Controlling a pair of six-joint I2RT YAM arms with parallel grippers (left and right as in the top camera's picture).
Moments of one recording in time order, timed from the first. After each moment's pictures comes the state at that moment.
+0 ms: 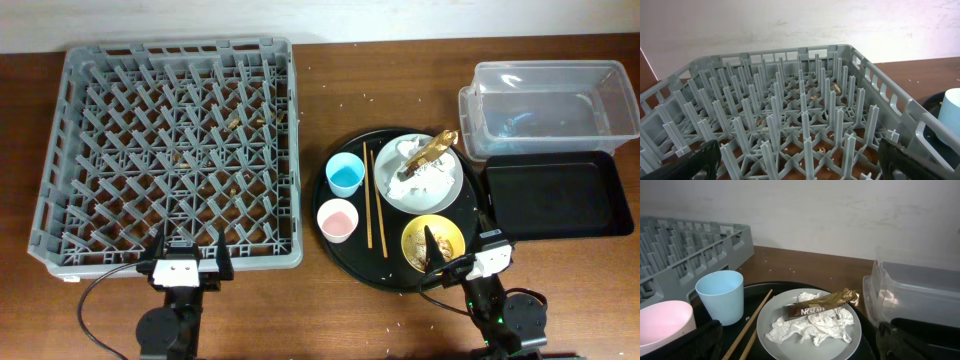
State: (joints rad) left arm -0.06 0.01 0.02 -0.08 -0.06 0.06; right arm 0.12 0.01 0.01 -0.06 -0.10 -0.03
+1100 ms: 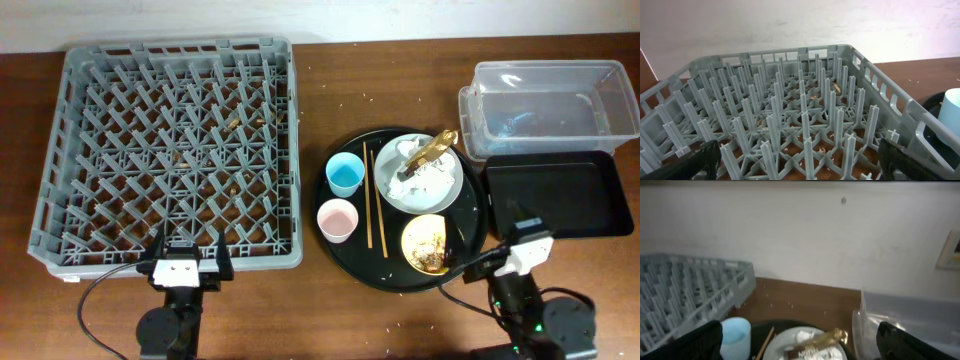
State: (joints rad) left arm -0.06 0.01 0.02 -0.08 -0.05 0.06; right arm 0.12 0.19 0.41 -0.22 -0.09 -0.02
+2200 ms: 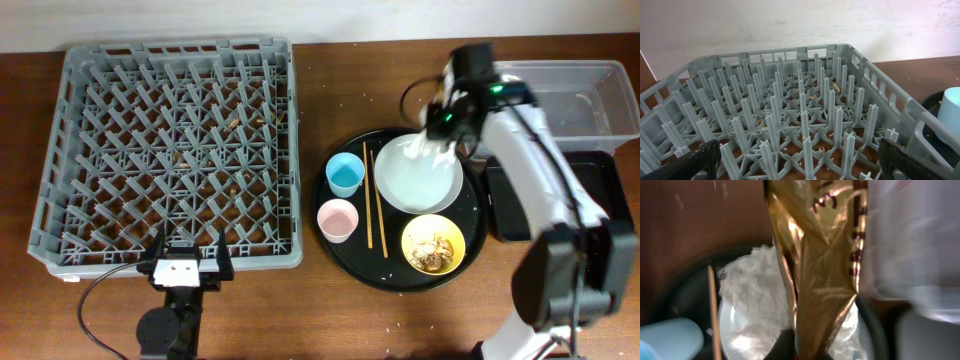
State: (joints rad) left arm -0.06 0.01 0.01 -0.08 -0.05 0.06; right arm 0.06 1.83 1.64 -0.91 0.01 0.18
